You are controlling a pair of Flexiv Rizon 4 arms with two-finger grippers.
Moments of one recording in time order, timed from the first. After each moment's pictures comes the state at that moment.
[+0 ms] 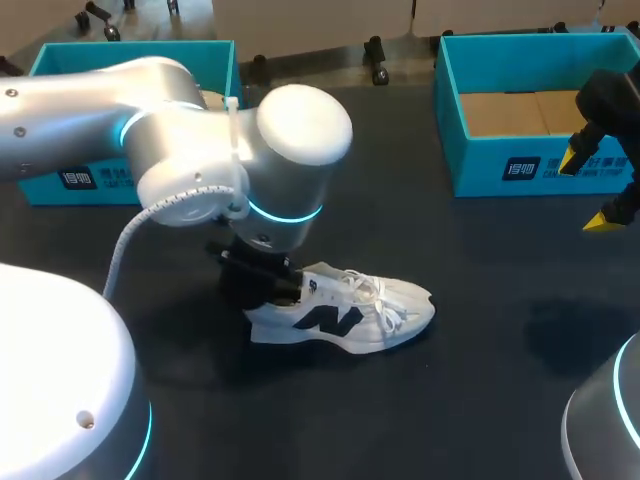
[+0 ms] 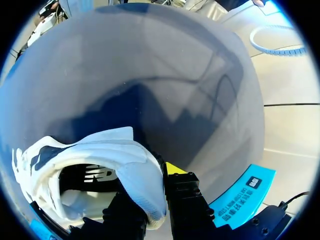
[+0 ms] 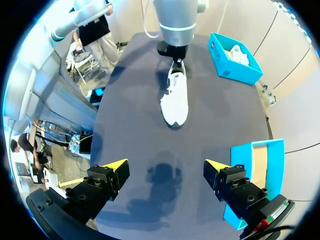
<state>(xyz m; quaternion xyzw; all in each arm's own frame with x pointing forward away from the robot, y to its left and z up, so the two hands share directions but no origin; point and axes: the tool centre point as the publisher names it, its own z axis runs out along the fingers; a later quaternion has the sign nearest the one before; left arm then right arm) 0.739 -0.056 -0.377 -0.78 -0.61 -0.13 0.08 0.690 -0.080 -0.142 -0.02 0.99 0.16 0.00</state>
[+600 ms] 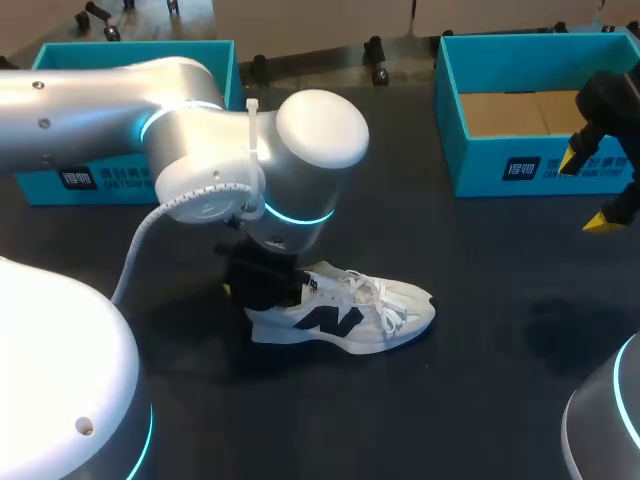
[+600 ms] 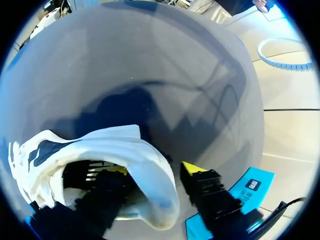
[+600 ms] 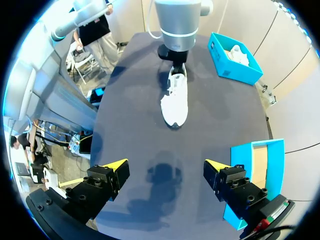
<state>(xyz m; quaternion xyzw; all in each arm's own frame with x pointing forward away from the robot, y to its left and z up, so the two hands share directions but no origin) 0.740 -0.065 -0.380 -0.77 -0.62 -0.13 0.09 0.690 -0.080 -0.142 -0.02 0.99 0.16 0.00</state>
